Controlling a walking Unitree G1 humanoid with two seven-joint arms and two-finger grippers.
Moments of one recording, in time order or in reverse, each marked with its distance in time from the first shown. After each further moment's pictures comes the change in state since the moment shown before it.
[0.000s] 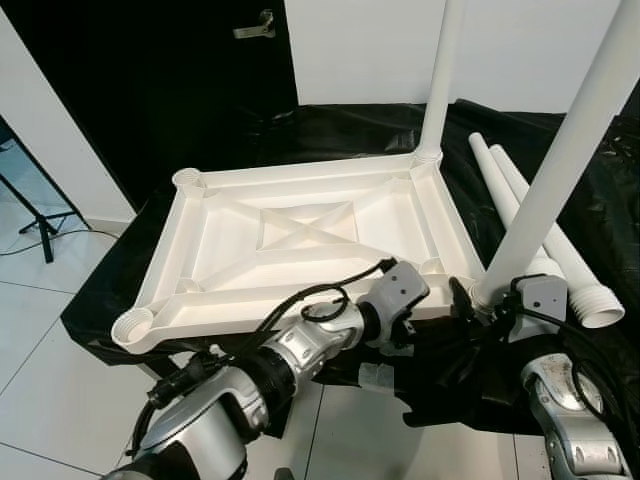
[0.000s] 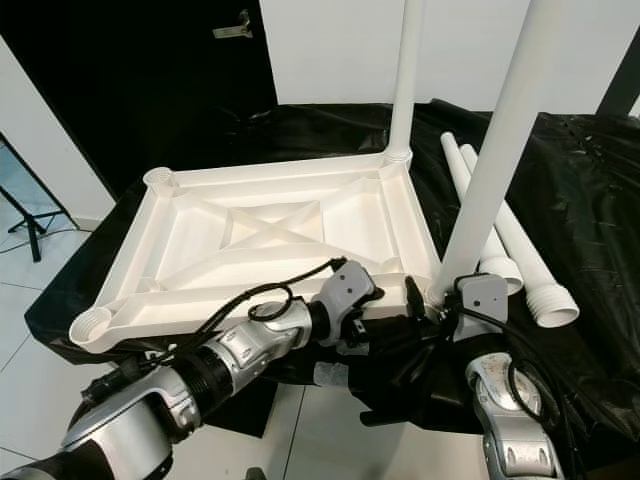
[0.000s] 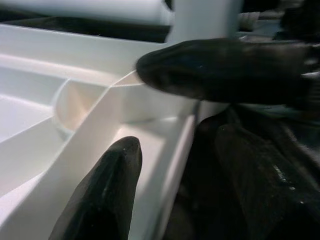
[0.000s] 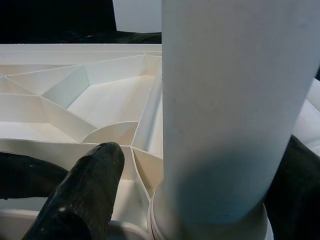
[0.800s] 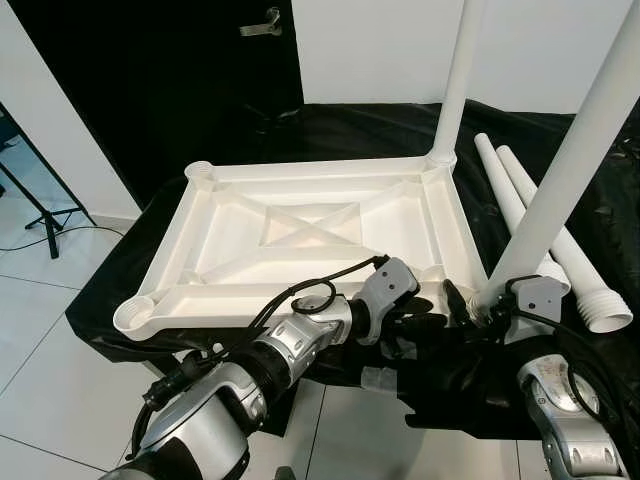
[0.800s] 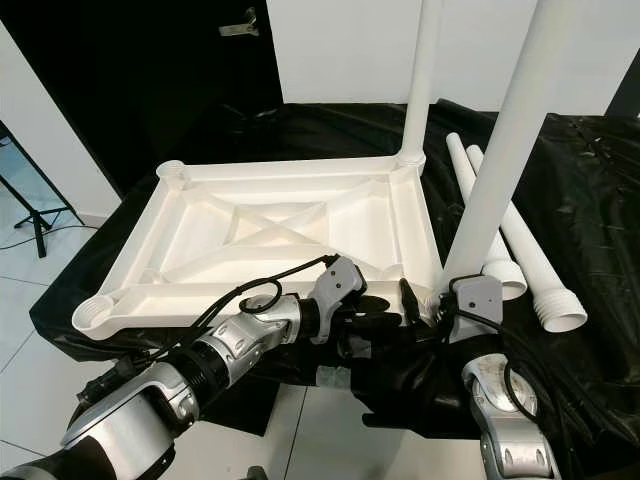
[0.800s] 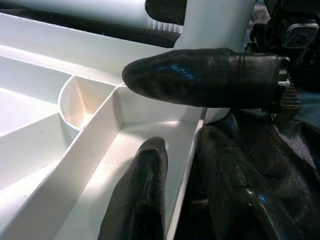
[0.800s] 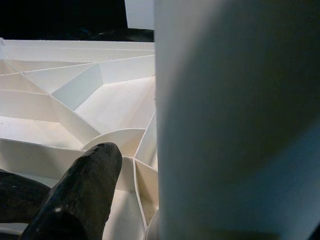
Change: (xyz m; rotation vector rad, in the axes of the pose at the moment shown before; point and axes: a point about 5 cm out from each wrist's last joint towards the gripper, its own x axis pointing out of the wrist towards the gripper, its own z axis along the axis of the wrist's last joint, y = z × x) left arm -0.010 0.004 -0.003 -0.037 -0.005 -0.218; right arm -0.001 0.001 0.000 0.000 0.001 0.008
